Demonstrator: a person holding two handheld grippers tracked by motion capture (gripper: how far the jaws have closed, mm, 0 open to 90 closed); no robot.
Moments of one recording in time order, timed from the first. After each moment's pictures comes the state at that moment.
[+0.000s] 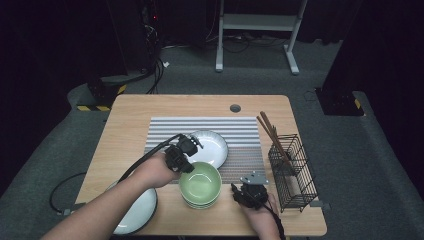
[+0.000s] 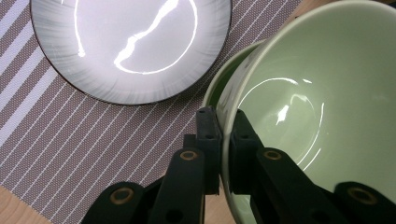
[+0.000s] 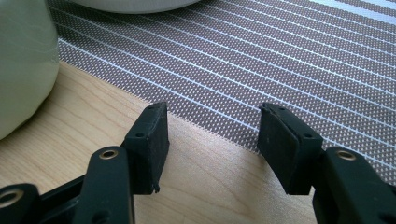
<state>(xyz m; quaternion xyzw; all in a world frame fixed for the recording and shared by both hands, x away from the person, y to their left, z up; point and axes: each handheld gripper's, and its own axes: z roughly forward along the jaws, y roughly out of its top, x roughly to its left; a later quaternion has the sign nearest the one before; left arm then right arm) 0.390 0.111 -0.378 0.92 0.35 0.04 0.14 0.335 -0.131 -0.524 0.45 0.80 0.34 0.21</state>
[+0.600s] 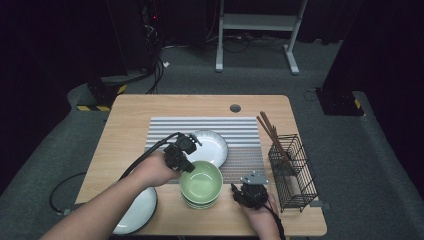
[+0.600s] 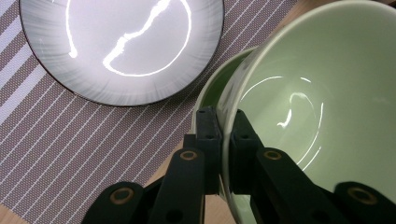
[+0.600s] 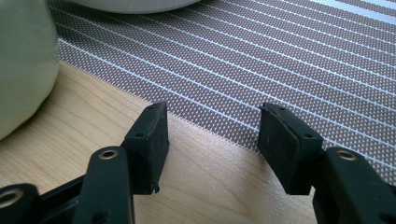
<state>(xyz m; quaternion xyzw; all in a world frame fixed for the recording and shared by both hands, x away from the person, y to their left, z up) 0.393 0.115 -0.375 0.92 0.37 0.02 0.16 0.335 -0.131 -0.524 0.45 0.80 0.34 0.21</state>
